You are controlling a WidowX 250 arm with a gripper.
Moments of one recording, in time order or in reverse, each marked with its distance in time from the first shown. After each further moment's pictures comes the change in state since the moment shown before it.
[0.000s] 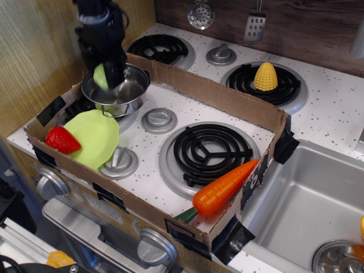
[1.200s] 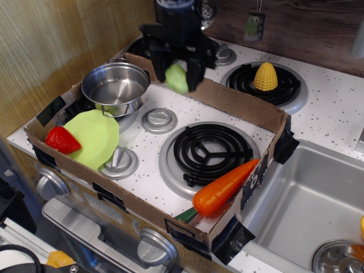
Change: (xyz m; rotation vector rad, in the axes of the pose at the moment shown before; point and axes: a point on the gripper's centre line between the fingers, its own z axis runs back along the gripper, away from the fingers) arm 0.019 -0.123 0.048 -0.107 0.026 0.275
